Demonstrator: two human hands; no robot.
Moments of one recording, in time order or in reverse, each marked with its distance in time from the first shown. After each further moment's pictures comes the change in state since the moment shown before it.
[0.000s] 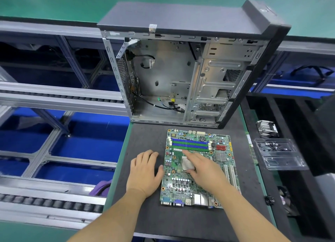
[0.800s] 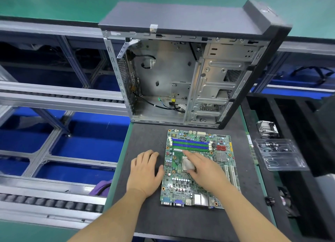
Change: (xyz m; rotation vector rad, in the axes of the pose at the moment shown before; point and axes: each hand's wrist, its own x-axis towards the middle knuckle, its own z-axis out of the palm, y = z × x) left_hand 0.000 0.000 -0.001 -0.015 0.014 0.011; right_hand 0.001 0.001 -0.001 -0.031 -0.003 -0.015
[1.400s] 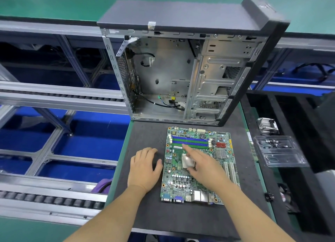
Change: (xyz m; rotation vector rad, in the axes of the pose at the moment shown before) left_hand 0.003 0.000 -0.001 -0.154 0.077 -0.035; right_hand -0.008 -0.004 -0.006 0.152 0.034 0.000
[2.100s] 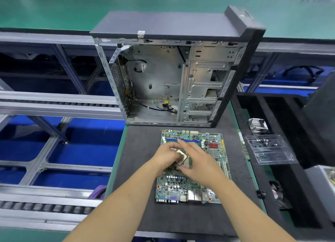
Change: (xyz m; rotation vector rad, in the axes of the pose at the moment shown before) left_hand 0.053 0.093 -0.020 -0.938 -0.554 -0.388; right_hand -0.005 -0.011 -0.020 0.049 0.080 -0.035
